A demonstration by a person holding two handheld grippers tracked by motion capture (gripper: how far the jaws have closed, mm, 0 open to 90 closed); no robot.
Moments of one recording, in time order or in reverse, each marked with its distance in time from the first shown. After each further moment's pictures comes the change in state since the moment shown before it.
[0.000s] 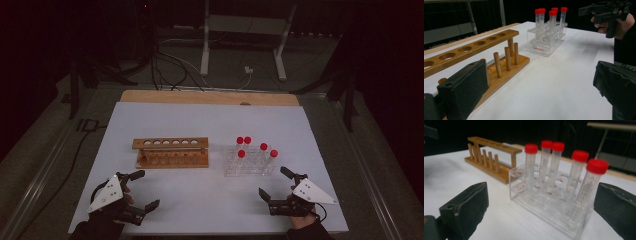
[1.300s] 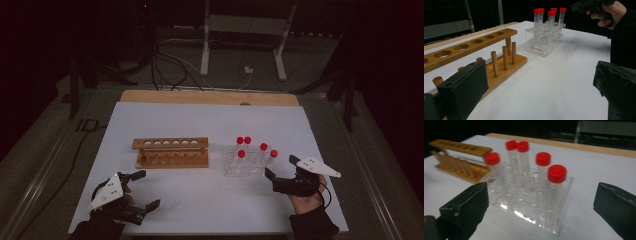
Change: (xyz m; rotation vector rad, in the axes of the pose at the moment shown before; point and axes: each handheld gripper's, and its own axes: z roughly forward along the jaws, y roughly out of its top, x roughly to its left) left arm 0.001 0.001 0.001 0.003 -0.014 -0.027; right arm -0.026 0.044 0.014 0.180 -0.193 0.196
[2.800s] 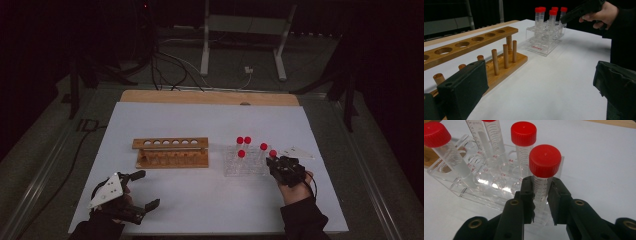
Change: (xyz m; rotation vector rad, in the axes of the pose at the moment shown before) left arm 0.001 0.001 0.000 0.016 0.004 -0.019; right arm 0.008 0.009 0.040 0.249 -0.164 -0.020
